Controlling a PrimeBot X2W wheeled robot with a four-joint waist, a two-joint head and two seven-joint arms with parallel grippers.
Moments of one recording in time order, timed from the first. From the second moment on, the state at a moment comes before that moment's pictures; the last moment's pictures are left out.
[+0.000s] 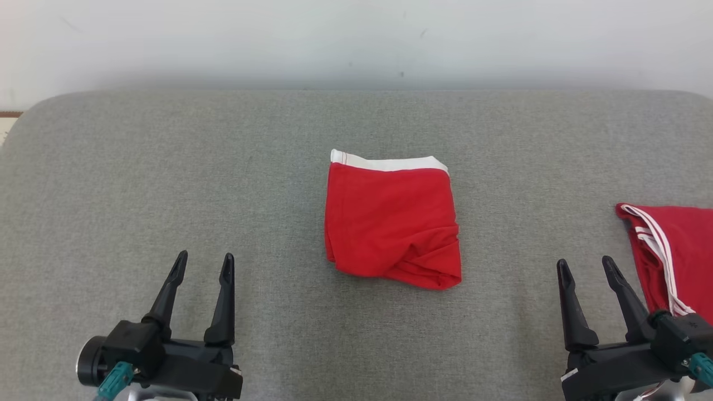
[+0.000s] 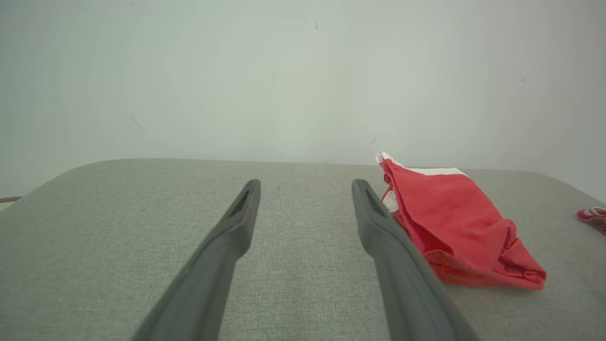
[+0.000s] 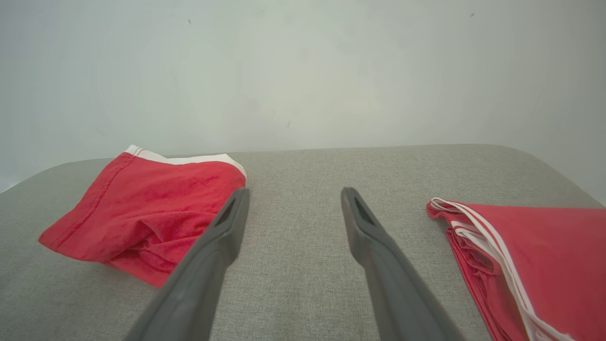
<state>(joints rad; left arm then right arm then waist) -0.23 0.15 -0.19 0.04 -0.24 0.07 -0.24 -0.01 -0.18 0.13 -0.12 0.20 0.13 -0.10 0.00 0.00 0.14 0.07</state>
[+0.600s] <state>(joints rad) -0.30 0.11 -0.27 0.06 -0.23 0.05 -0.25 -0.23 -0.26 0.24 0.05 0.27 0.13 -0.03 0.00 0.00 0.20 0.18</state>
